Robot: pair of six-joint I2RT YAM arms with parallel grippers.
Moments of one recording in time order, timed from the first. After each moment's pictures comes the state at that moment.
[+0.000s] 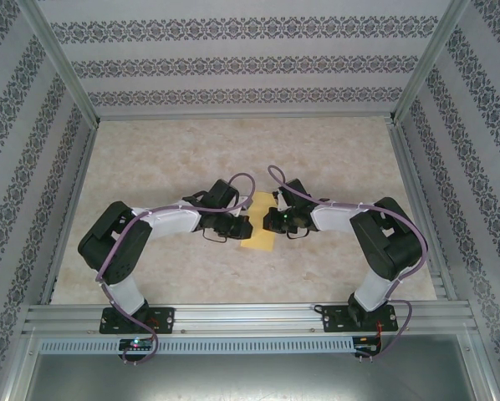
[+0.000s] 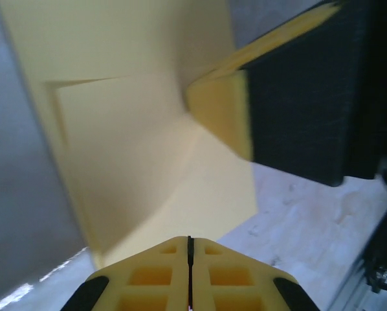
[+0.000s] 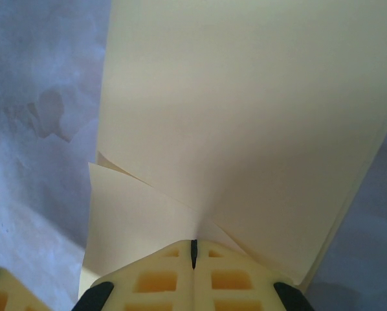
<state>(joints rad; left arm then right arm) -0.64 1.73 0.95 -0.24 0.51 -0.48 0.53 1.71 0.79 -0.10 -0.40 0.66</state>
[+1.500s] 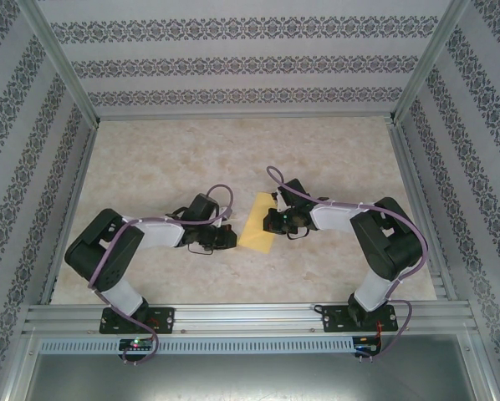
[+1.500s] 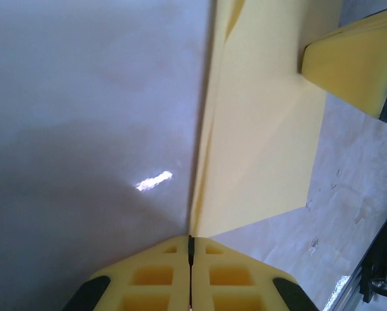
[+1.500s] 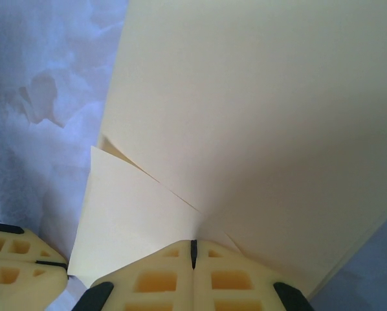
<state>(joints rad) -0.55 1.64 0.65 -0.02 0.53 -0.63 0.53 1.71 0.80 -0.16 -0.40 0.63</state>
